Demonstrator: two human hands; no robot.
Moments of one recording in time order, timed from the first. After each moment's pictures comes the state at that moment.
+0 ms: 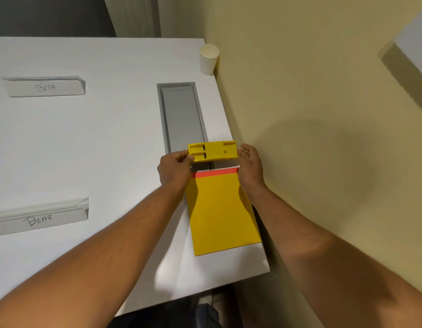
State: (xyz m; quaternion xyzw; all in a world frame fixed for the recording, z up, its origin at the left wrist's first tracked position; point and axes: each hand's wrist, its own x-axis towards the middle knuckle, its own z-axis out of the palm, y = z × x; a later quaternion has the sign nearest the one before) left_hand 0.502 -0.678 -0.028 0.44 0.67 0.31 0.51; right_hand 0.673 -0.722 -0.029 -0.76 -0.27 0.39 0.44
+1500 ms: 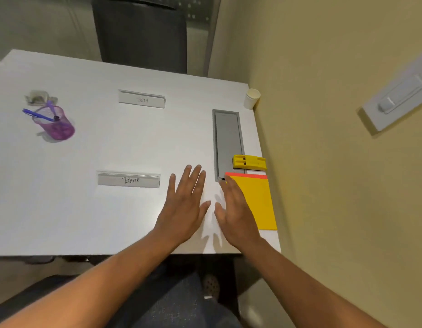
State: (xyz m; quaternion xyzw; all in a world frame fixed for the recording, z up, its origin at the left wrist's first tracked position) left_hand 0.320 -0.857 0.060 0.84 0.53 0.12 0.07; right_hand 0.497 -0.889 0.060 -0.68 -0.68 0.19 0.22
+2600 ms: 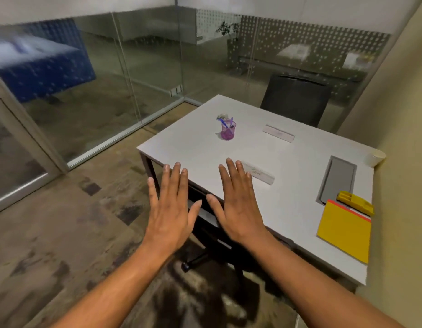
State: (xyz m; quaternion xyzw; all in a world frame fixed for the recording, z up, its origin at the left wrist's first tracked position) left_hand 0.131 -1.238 0.192 0.56 0.81 0.14 -0.13; right_hand 0.287 -1.126 0.200 -0.34 -0.91 0.11 0.22
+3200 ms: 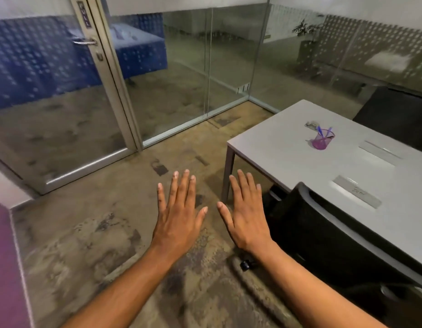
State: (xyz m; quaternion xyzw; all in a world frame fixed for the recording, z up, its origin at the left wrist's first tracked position) left_hand -0.130 -1.480 0.160 0.46 0.87 0.10 -0.12; right_hand 0.002 -1.332 0.164 -0.27 -0.94 0.11 0.18
